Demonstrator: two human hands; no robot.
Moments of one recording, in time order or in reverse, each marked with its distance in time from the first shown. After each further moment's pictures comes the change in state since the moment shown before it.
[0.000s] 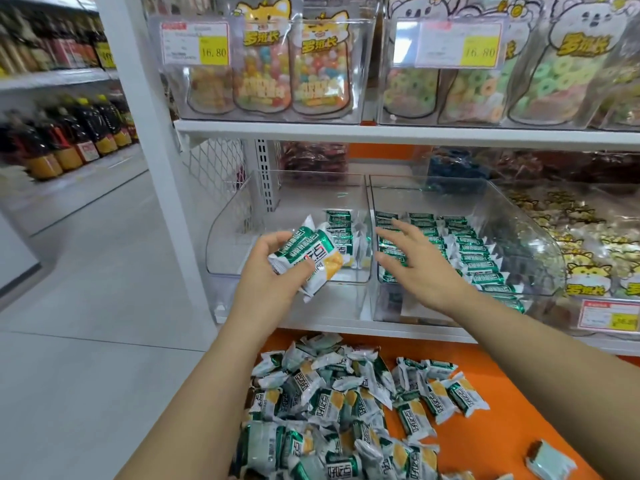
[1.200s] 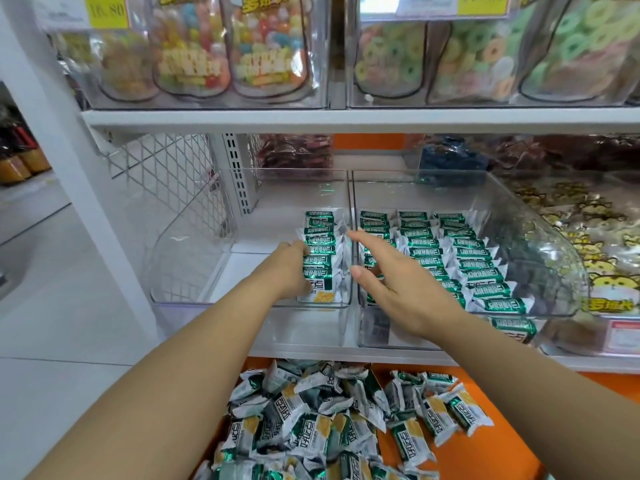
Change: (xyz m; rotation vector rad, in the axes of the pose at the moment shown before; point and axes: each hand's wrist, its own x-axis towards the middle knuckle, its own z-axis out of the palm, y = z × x) left_hand 0.124 -0.054 0.066 1.014 -0.460 -0.051; right_hand 0.021 0.031 0.018 0.014 -0.037 -0.129
